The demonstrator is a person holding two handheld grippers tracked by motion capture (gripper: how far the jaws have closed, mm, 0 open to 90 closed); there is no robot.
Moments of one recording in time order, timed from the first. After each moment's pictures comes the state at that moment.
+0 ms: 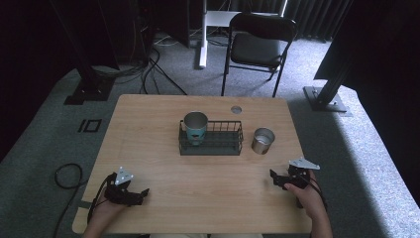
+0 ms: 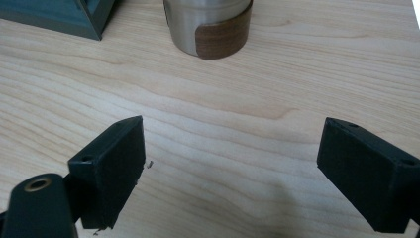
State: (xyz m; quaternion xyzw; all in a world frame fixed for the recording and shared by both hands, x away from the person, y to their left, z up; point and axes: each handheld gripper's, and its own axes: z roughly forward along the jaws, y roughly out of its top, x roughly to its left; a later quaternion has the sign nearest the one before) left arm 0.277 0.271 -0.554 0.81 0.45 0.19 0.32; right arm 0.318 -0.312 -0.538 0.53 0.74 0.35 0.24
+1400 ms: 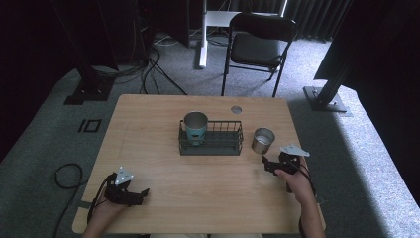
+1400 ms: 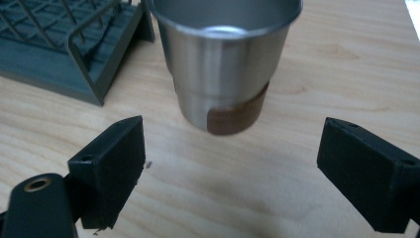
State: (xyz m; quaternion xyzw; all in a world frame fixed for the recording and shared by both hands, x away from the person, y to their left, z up) left arm 0.277 0.271 -0.554 0.81 0.45 0.19 0.32; right arm 0.360 -0.287 -0.528 0.51 0.73 0.38 0.26
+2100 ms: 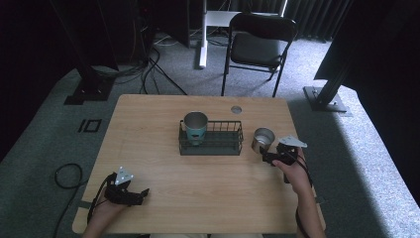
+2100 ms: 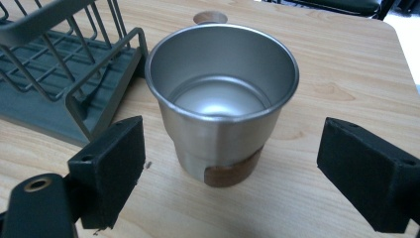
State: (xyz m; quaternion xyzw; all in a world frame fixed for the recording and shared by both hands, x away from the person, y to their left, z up) left arm 0.277 0.271 -0.554 0.81 0.45 0.18 0.32; right arm 0.384 -0.279 -0.512 0.50 0.72 0.39 0.28
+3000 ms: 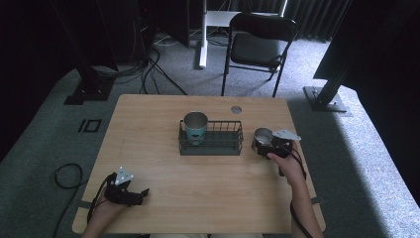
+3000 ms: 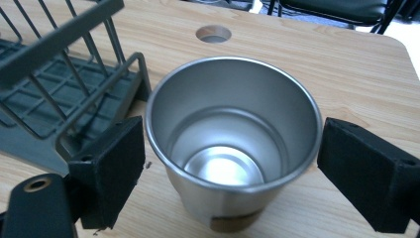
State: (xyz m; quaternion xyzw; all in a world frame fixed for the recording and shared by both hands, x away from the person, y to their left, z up) left arm 0.277 0.271 -0.554 0.81 0.45 0.18 0.32; right arm 0.406 -0.265 -0.510 0.50 0.72 0.40 0.28
